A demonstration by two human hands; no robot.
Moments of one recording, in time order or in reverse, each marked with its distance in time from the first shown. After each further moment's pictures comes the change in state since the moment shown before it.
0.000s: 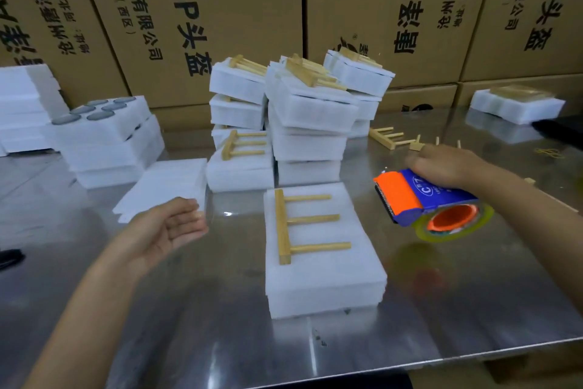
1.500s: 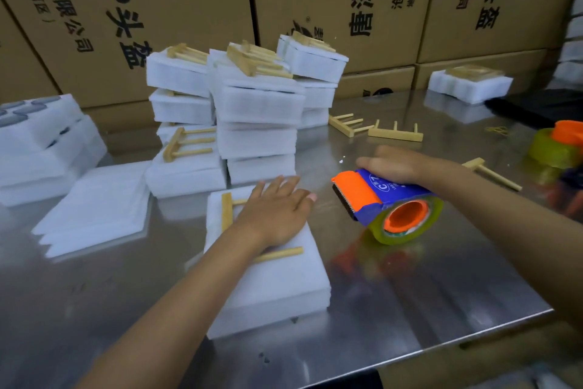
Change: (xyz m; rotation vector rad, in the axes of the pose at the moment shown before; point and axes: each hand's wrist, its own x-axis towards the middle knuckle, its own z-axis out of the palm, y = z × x) left_hand 0.017 -0.070 0.225 1.646 -0.471 0.565; right_hand 0.016 0.027 0.023 0.240 -0.132 0.031
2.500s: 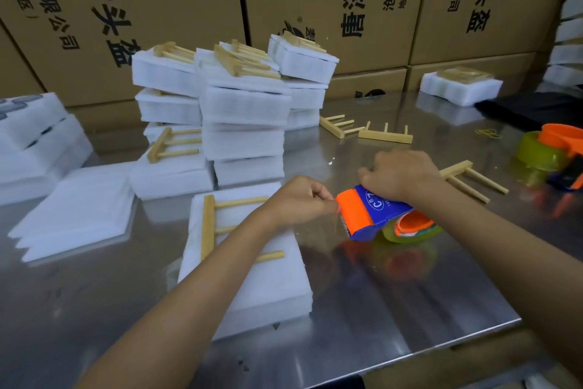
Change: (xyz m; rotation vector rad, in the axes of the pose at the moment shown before) left_hand 0.030 0.048 -0.007 -0.710 0.006 0.040; right_hand -0.022 0.012 0.006 -0.428 0.266 -0.011
